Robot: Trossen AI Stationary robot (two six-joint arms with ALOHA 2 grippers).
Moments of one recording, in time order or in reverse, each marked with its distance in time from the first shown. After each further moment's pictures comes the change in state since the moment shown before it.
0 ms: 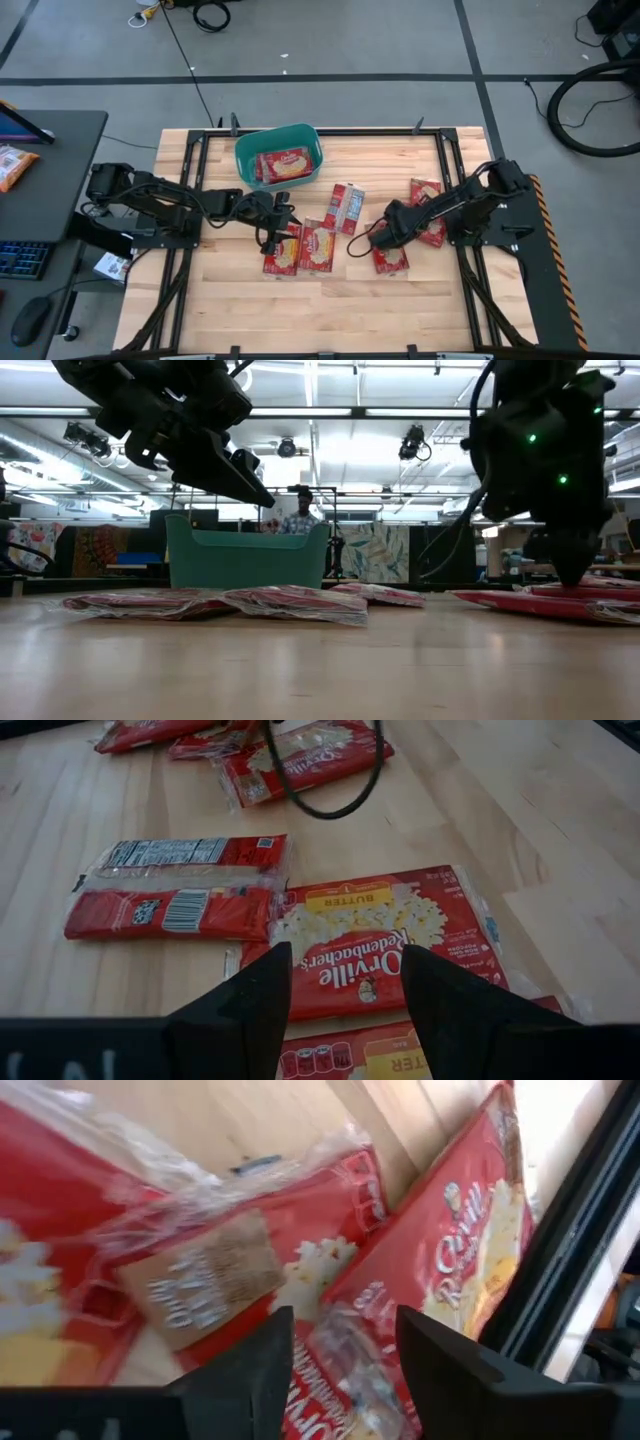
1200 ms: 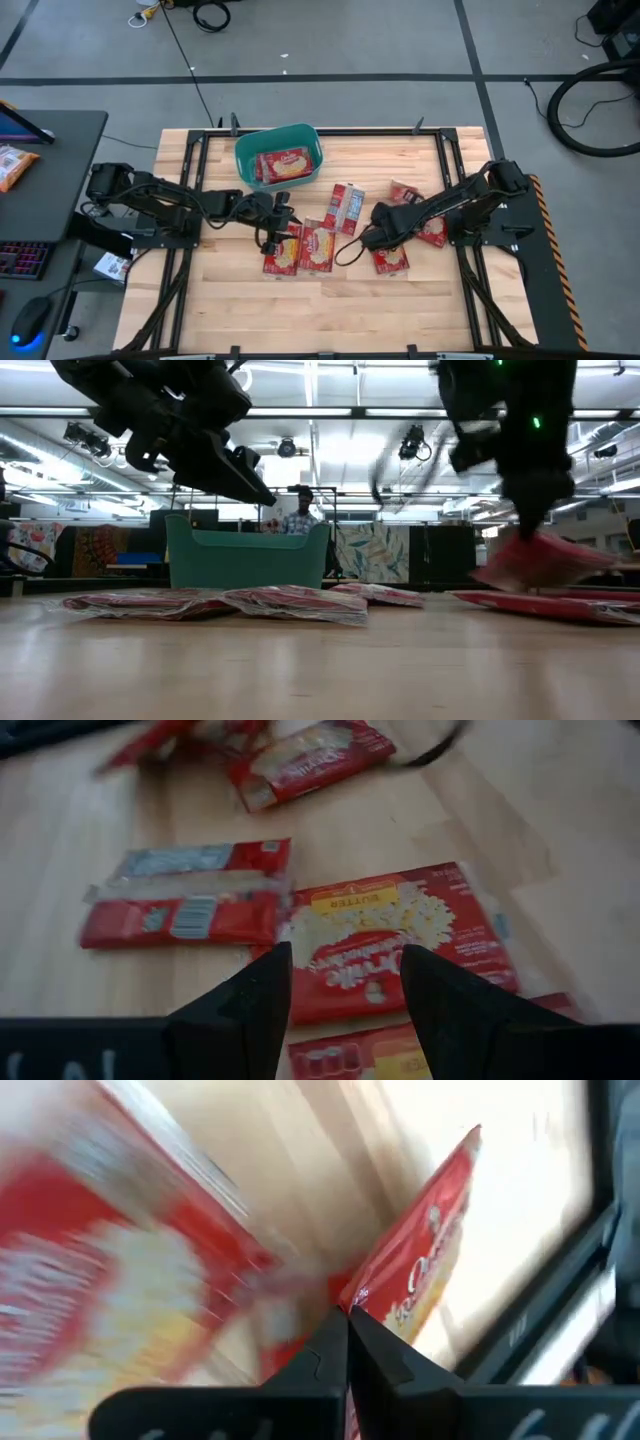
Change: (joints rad) left arm -0.020 0.000 0.000 0.006 -0.033 0.041; right arm 0.037 0.001 0.244 -0.120 0.066 -0.247
